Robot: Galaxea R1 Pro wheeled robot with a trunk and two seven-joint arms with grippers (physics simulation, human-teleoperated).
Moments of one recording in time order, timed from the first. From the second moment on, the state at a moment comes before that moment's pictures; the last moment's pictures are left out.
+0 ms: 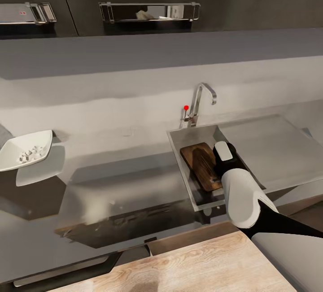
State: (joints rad) left arm -0.17 0.01 -0.60 0.07 0.49 -0.37 0.00; right arm -1.21 0.17 -0.65 -0.53 -0.45 0.45 -1.22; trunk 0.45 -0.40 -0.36
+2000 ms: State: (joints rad) left arm -0.17 0.00 -0.60 0.07 0.49 -0.37 0.00; right arm -1.21 0.17 0.30 -0.81 -0.55 0.67 -0.67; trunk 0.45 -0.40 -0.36
